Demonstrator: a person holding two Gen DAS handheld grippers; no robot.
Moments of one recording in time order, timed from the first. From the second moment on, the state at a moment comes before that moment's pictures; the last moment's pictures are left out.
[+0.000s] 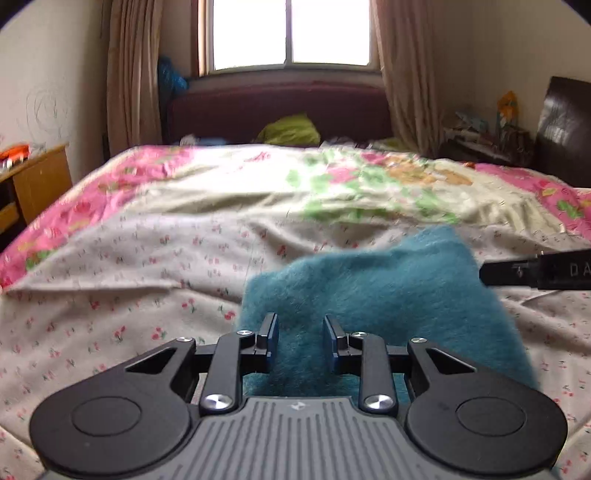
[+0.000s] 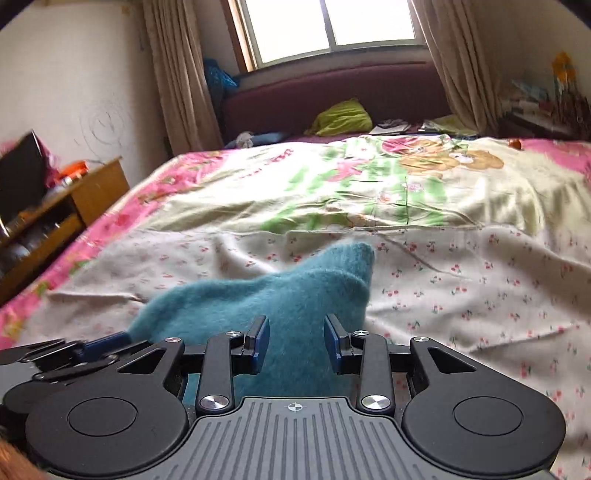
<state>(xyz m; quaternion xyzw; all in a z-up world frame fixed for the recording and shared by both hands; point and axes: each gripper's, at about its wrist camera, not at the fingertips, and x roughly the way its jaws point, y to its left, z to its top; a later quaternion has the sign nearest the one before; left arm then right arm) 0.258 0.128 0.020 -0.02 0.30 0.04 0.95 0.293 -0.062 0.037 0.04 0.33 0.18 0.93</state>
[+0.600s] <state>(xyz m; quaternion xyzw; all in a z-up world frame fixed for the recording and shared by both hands) 0.248 0.141 0.025 -0.04 0.32 0.04 0.95 0.264 -0.074 0.041 0.03 0.33 0.16 0.93</state>
